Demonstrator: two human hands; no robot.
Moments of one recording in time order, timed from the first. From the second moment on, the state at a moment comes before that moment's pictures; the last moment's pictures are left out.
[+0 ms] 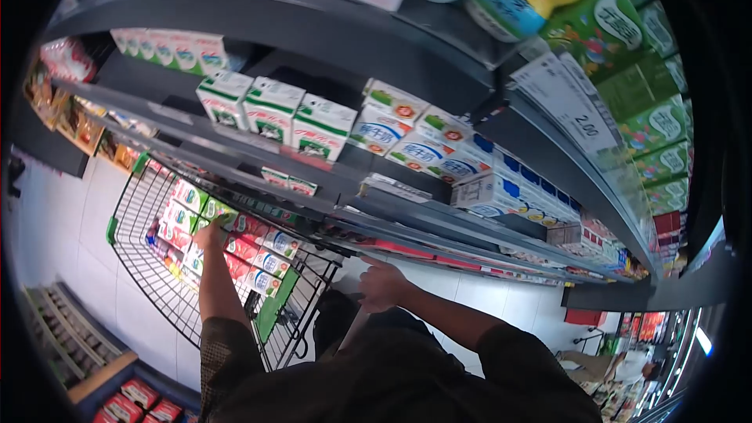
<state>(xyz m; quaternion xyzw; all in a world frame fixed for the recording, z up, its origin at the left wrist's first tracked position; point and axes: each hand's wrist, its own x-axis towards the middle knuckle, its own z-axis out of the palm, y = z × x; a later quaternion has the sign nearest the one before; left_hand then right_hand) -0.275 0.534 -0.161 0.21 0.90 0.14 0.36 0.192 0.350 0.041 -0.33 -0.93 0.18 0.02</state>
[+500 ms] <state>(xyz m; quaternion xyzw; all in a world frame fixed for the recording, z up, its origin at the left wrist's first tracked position) -0.301 0.493 -0.175 0.44 0.86 0.06 0.24 0.200 0.347 0.024 -0.32 -0.92 0.16 0.14</state>
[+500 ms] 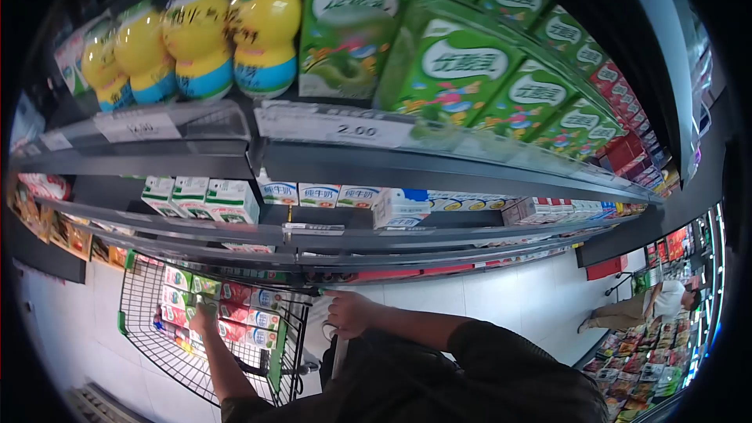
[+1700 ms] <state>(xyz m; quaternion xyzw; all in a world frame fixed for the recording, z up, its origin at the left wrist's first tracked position) 0.053 0.428 0.454 0.66 0.26 0.70 0.09 0.329 0.305 0.412 -0.44 -0.66 -0.27 0.55</state>
